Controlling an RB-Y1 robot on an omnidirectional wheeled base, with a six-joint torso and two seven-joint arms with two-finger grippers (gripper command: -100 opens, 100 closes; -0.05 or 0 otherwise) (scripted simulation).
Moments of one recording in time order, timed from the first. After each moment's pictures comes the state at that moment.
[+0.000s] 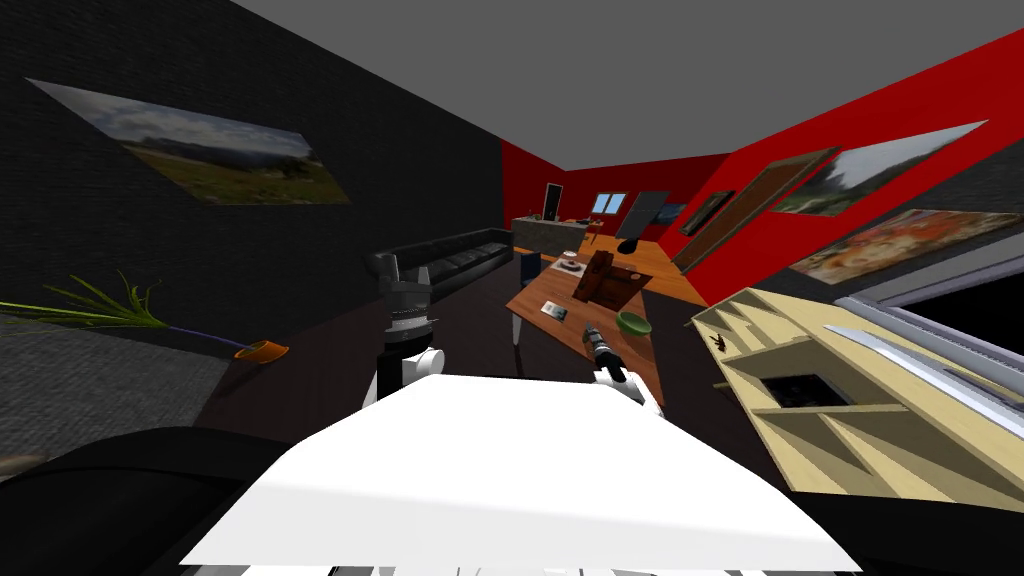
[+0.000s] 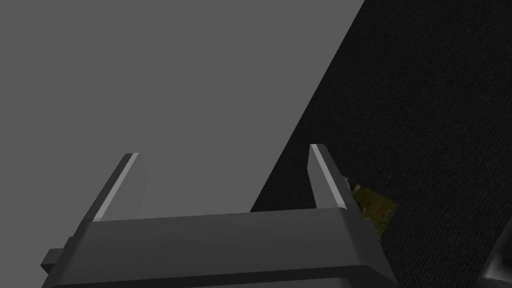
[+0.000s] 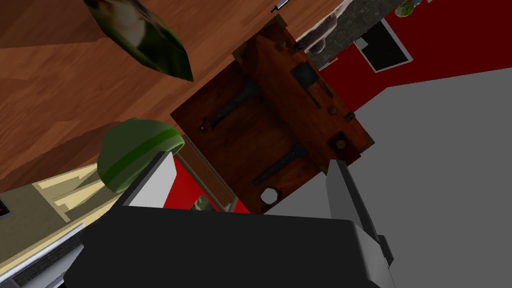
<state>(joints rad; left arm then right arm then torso) 0.48 -0.02 0.03 -2.38 0.04 -0.44 0.01 0.33 -0.24 -0.14 -1.64 0.27 0.15 0.23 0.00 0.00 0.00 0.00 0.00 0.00</state>
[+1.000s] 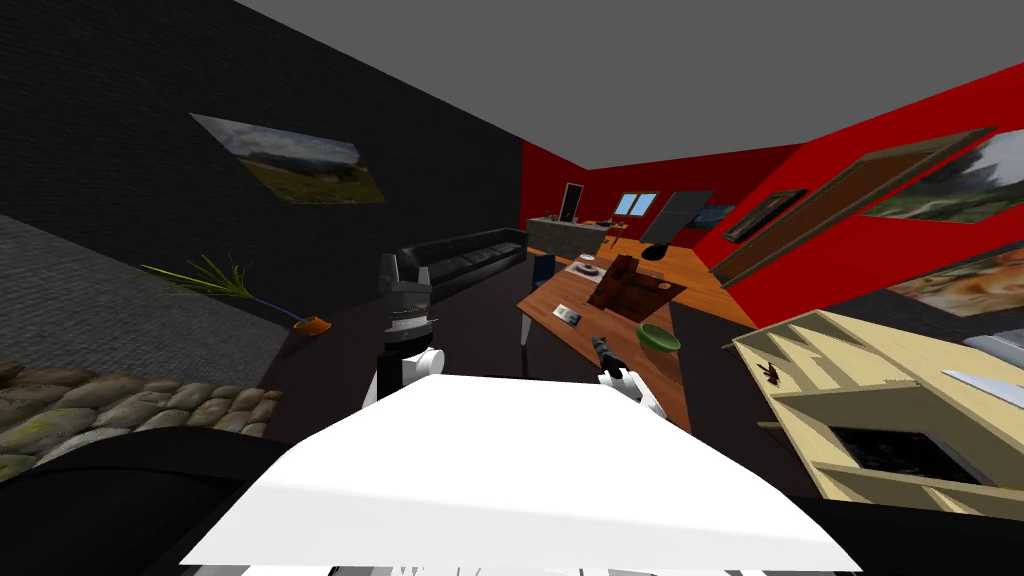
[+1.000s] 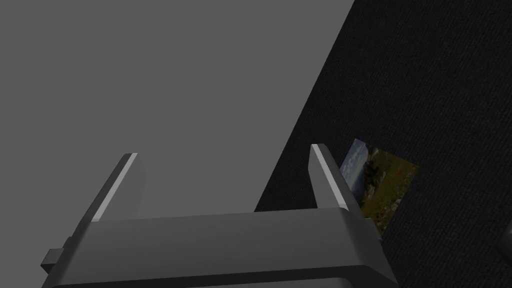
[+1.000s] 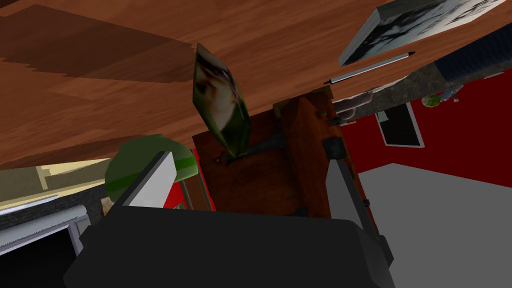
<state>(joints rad) 0.48 -0.02 0.03 -2.38 0.04 -0.44 0.01 0.26 -0.31 -0.15 -1.41 0.39 0.30 0.28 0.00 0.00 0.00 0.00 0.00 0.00</state>
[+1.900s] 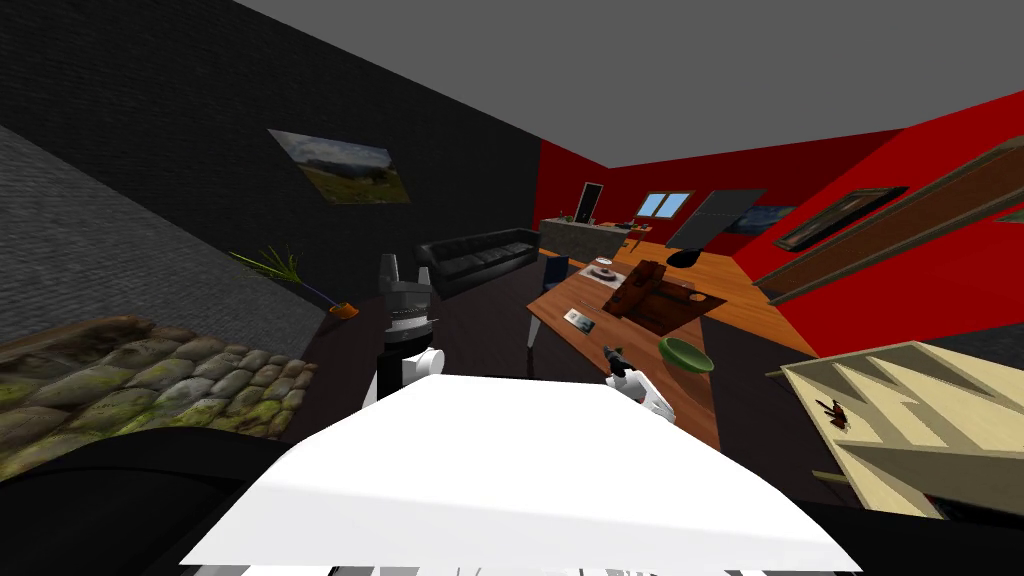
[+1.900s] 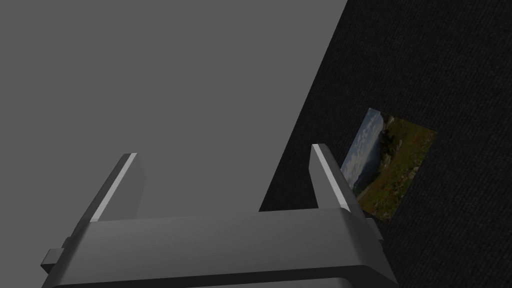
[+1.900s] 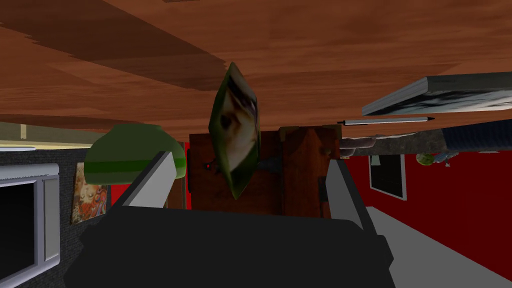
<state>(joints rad) 0.48 -0.02 0.03 -2.38 0.04 -0.44 0.01 0.20 -0.39 -0.15 -1.25 0.49 0.42 0.31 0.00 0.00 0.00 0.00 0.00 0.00</state>
